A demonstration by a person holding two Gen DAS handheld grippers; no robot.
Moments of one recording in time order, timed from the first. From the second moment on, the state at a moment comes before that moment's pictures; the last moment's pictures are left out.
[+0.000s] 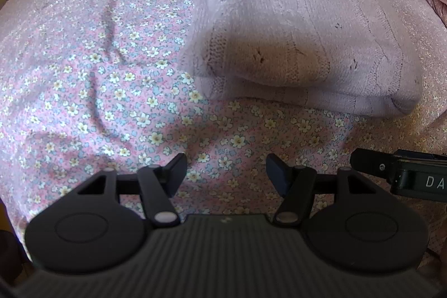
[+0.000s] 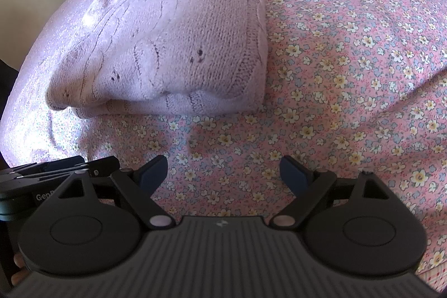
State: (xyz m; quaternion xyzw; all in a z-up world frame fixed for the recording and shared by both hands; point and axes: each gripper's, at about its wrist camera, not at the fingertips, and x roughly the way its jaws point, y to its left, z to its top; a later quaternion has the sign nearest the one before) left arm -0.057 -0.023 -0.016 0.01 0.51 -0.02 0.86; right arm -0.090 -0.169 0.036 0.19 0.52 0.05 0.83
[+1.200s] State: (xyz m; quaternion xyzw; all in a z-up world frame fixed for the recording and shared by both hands) left arm -0.056 -0.025 -0.015 0.01 0.52 -0.02 0.86; right arm -0.090 -0.168 0.036 0.19 0.52 0.04 0.83
